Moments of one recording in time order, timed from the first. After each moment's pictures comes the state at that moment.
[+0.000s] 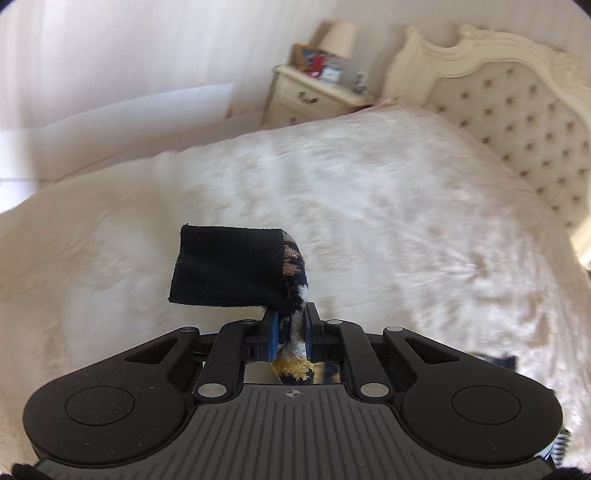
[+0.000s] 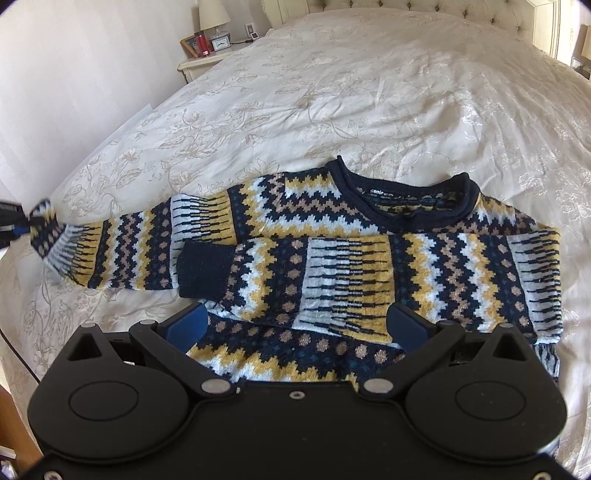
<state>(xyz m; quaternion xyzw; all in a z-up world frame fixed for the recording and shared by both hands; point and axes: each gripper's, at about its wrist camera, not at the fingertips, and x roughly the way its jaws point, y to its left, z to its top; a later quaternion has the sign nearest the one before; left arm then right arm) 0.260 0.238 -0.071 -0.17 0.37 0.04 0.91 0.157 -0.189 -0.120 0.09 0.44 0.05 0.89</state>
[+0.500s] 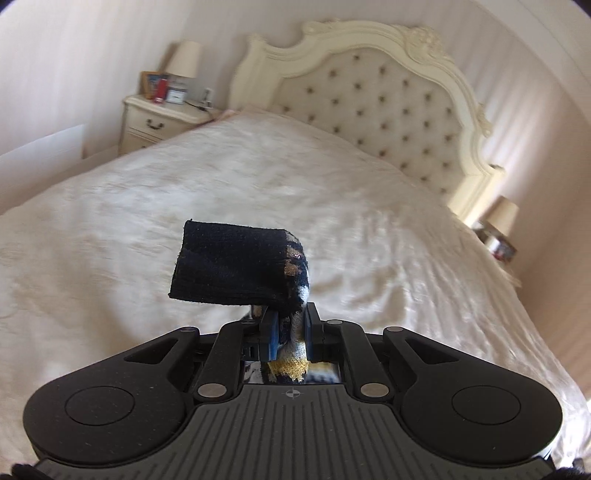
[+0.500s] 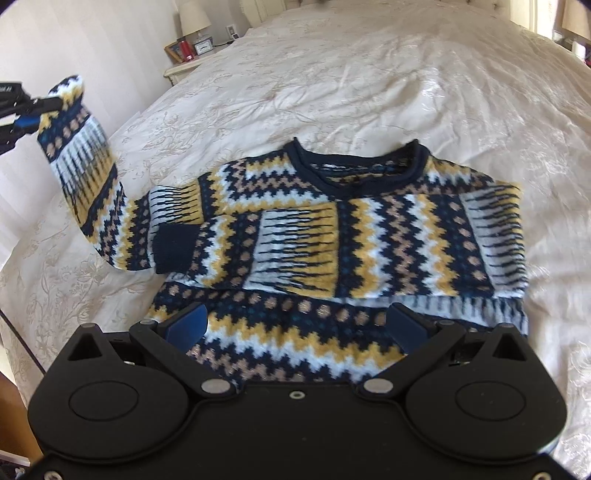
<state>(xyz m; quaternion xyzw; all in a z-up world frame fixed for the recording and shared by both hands) 0.265 0.047 -0.020 -0.14 0.33 -0.14 0.92 0.115 -0.250 -0.129 0.13 0.44 0.04 0.89</state>
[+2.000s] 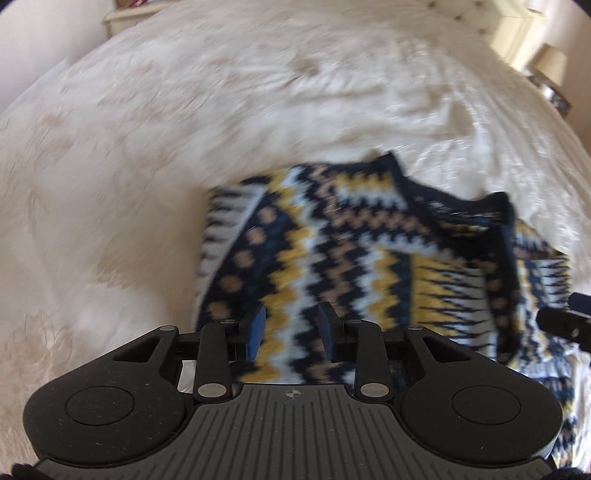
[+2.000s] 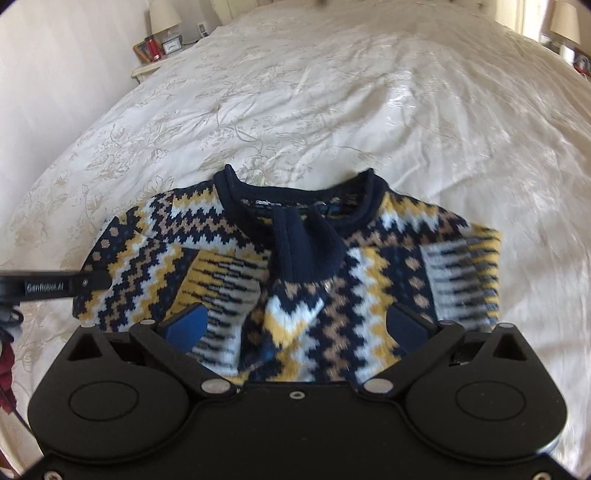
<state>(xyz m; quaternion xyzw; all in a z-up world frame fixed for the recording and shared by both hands) 0.288 -0.003 -0.182 -0.01 0.52 -0.09 0.85 0.204 -0.294 -0.150 0.10 0.46 0.01 0.88</state>
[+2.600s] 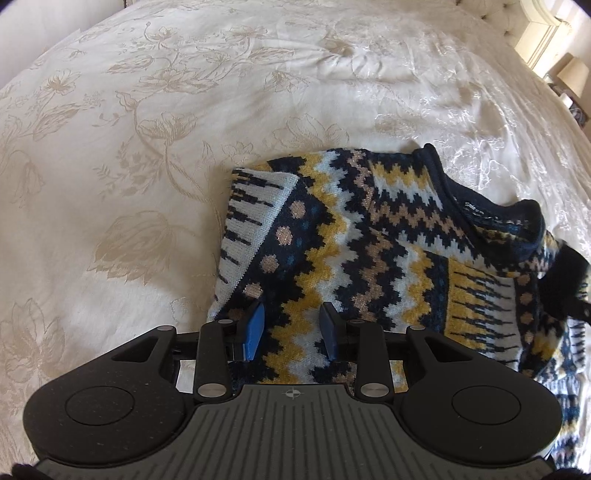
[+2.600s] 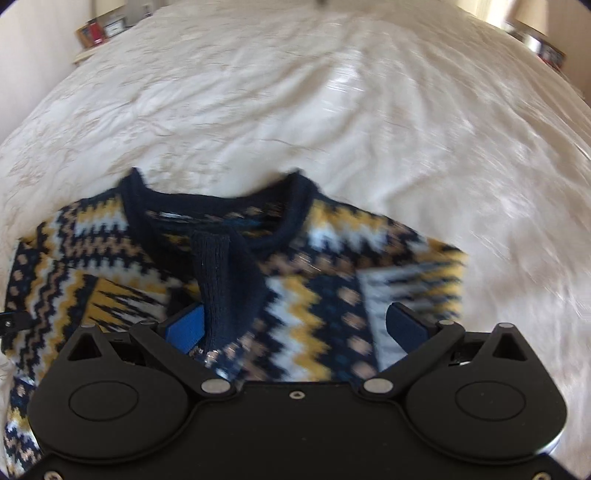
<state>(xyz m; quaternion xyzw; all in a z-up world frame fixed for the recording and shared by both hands) 0.303 0.009 -0.199 -0.02 0.54 -0.08 0.84 0.234 -0.338 -0.177 0.09 0.50 -0.09 0.86</state>
